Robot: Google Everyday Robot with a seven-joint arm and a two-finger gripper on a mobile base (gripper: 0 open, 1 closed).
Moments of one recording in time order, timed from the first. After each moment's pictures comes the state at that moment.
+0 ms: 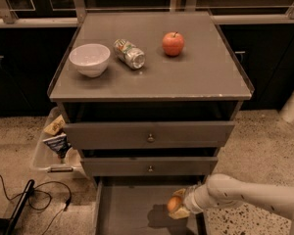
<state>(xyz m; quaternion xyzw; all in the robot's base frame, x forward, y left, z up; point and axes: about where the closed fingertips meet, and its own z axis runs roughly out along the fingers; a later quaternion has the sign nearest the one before) 0.465 -0.141 0.336 -0.54 0.78 0.19 0.24</state>
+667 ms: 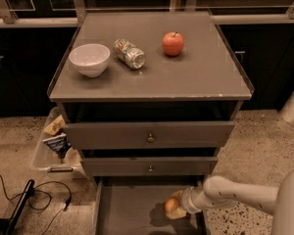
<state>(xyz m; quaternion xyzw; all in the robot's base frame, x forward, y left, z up) 0.475 -0.137 0.292 -0.52 0.79 0.22 0.23</state>
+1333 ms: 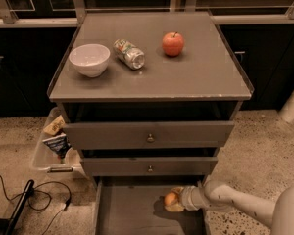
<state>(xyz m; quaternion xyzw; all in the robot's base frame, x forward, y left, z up) 0.523 -0.144 0.241 -0.48 0.79 0.21 0.30</state>
